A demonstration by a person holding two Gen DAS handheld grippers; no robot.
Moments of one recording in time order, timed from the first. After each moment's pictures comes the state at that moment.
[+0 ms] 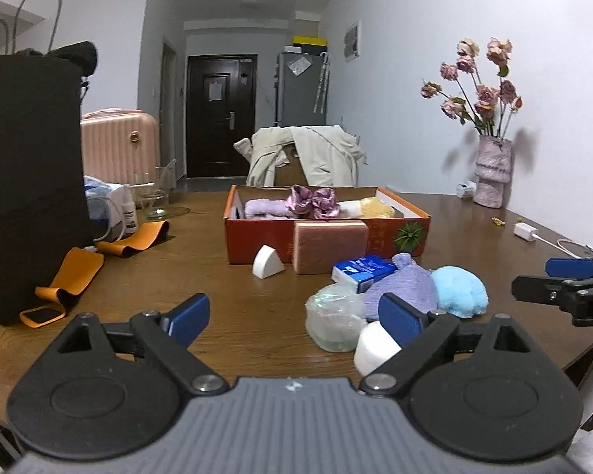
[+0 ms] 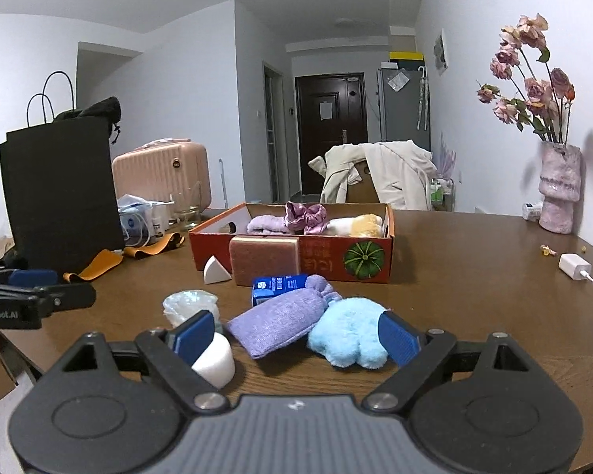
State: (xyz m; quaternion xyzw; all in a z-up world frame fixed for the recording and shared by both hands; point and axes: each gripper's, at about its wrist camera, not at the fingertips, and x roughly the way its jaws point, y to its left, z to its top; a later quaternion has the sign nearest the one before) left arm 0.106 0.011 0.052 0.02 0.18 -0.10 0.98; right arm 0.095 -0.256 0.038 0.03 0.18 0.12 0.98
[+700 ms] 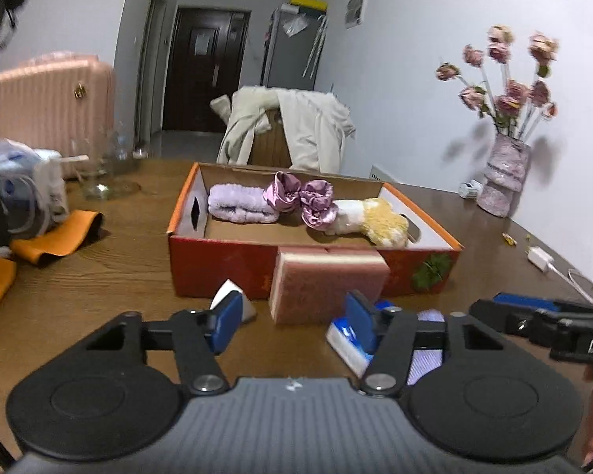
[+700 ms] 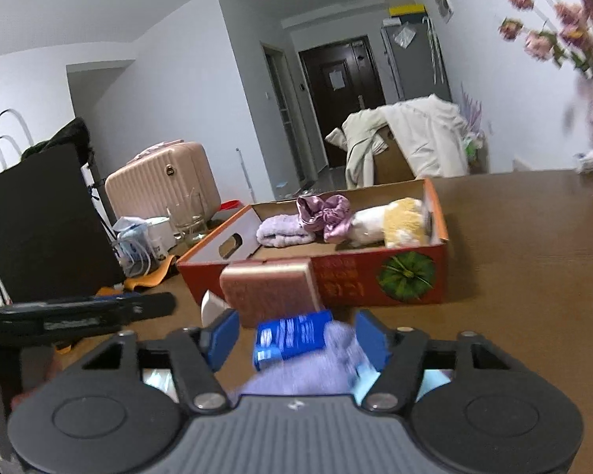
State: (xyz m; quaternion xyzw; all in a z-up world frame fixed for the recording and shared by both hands) left arm 0.289 -0.005 0.049 -0.04 0.26 -0.14 0.96; right arm 0.252 -0.256 0.032 0.12 0.23 0.17 0.95
